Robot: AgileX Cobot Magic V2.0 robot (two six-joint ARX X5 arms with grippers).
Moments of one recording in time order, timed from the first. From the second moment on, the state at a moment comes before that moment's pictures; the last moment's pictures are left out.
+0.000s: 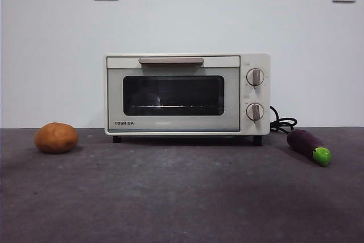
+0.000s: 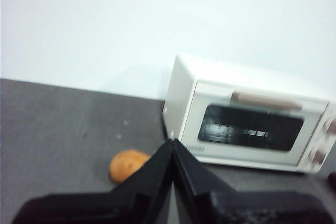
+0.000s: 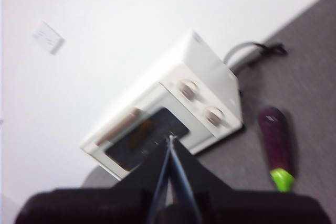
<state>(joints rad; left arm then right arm) -0.01 0.11 0.33 -0.17 0.11 -0.26 -0.06 0.01 0.28 -0.19 -0.29 0.72</state>
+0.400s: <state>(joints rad) -0.01 0.45 0.57 -0.17 0.20 -0.31 -0.06 0.12 0.57 -0.25 -0.40 0.72</state>
